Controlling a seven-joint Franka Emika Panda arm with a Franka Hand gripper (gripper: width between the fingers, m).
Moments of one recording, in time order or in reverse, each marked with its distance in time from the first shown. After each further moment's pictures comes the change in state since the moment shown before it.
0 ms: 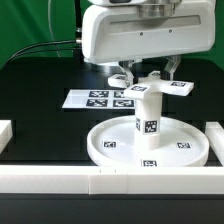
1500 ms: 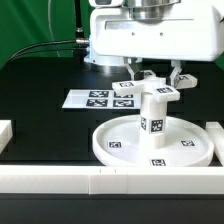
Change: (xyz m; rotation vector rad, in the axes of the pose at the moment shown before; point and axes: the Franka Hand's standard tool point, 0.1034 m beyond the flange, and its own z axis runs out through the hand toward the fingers) arm 0.000 -0.009 0.002 0.076 -0.005 0.958
